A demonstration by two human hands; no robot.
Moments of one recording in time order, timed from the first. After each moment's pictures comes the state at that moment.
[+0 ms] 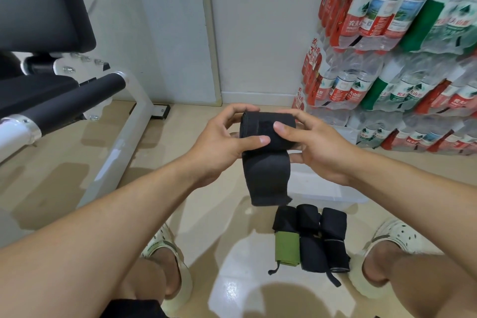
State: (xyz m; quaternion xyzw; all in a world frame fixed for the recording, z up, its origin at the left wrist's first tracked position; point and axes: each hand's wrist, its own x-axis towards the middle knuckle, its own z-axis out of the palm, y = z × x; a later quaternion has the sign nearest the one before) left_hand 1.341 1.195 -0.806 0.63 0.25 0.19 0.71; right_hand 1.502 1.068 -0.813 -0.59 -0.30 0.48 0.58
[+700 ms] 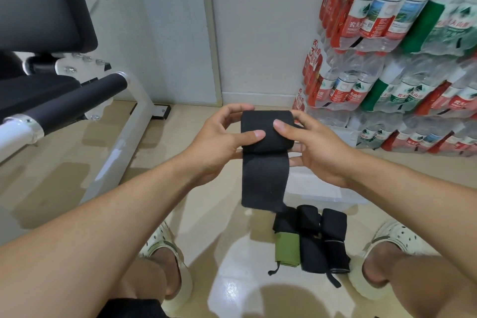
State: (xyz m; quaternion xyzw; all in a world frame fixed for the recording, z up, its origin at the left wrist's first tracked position) left_hand 1.342 1.201 -0.806 0.59 0.26 0.19 0.74; right_hand 1.497 1.068 -0.811 -0.59 -0.28 0.49 0.58
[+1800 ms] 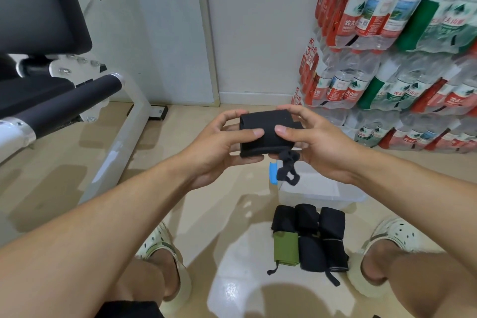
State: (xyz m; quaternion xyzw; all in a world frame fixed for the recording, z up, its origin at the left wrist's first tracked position) left_hand 1.343 1.198 -0.804 0.50 0.28 0.13 0.81; right_hand 1.508 1.065 -0.810 -0.57 -0.26 0.48 0.61
